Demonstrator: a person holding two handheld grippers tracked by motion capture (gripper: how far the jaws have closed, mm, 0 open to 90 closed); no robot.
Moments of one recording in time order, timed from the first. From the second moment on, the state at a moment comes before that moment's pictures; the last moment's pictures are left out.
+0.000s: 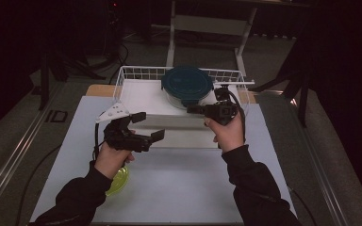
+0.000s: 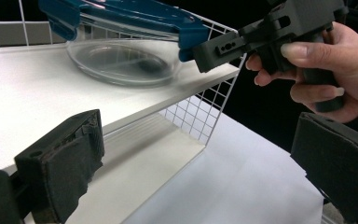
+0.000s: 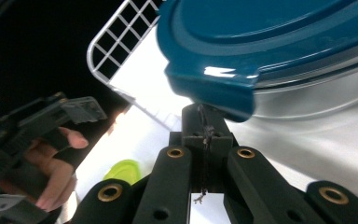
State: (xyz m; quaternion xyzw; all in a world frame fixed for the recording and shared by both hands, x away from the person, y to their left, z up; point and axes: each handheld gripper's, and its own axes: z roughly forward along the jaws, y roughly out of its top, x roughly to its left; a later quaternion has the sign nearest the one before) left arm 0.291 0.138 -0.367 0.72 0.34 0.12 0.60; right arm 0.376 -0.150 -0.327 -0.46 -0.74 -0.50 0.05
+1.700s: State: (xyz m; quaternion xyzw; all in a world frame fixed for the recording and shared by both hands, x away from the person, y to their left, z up) left arm 0.219 0.213 -0.429 0.75 0.31 0.14 0.57; right arm 0.252 -0.215 -0.418 -0.29 -0.77 -0.56 -0.09
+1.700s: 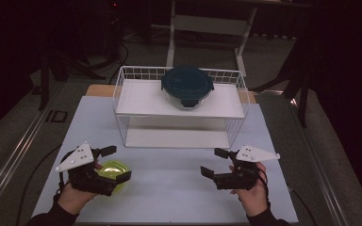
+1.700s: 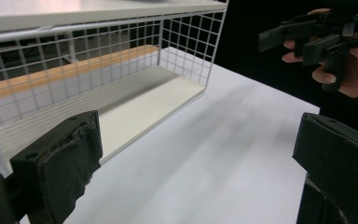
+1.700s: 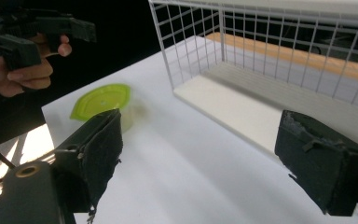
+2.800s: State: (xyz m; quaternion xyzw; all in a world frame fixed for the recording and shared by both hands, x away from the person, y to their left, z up) left arm 0.197 0.317 -0.503 0.78 0.41 0.13 0.46; right arm 0.237 -0.251 -0.434 -0.32 -0.76 -0.56 -0.10
